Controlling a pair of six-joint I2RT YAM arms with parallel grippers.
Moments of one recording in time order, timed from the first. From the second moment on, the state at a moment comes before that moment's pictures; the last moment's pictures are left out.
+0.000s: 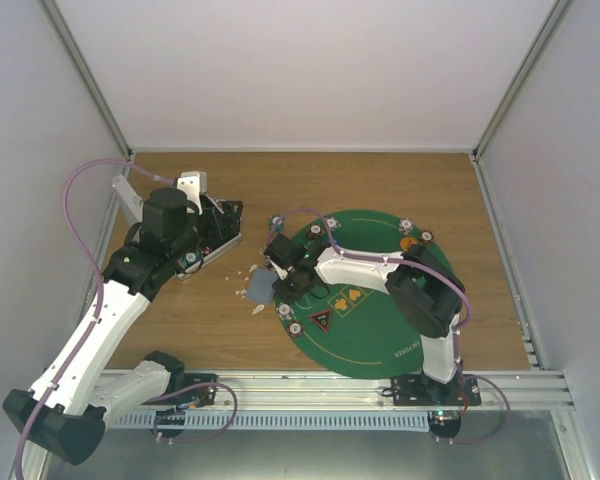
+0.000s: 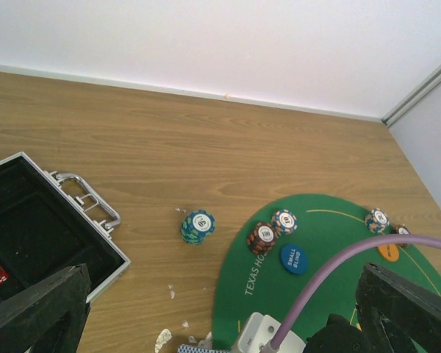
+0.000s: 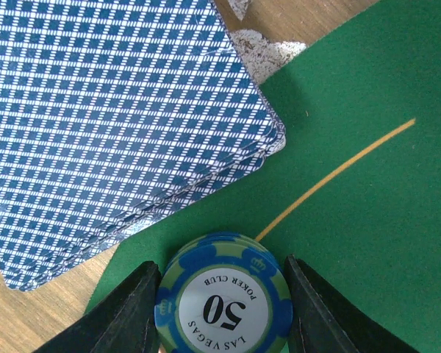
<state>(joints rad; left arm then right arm) -0.36 0.98 1.07 -0.54 0.00 -0.39 0.95 1.94 1.29 -0.58 -0.01 0.20</state>
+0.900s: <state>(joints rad) -0.36 0.97 1.07 -0.54 0.00 -0.39 0.95 1.95 1.31 -0.58 -0.02 0.18</state>
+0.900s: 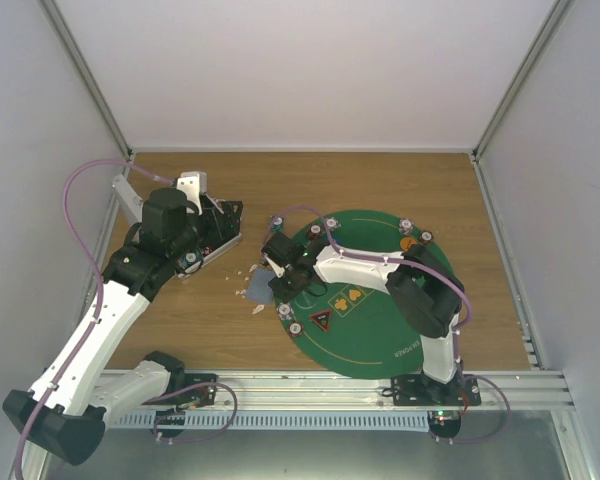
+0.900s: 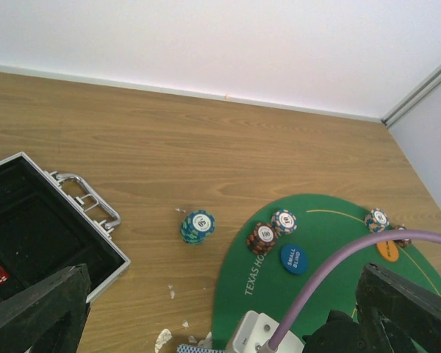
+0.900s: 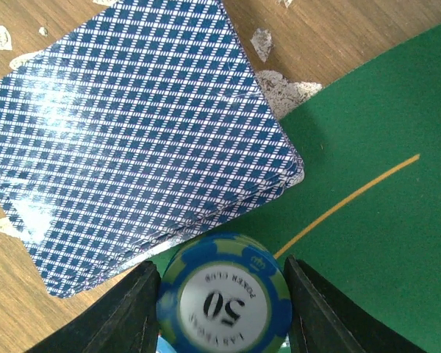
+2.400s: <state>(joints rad) -0.36 0.99 1.08 -0.54 -0.02 -0.34 0.71 2.26 1.91 -0.70 0.05 0.17</state>
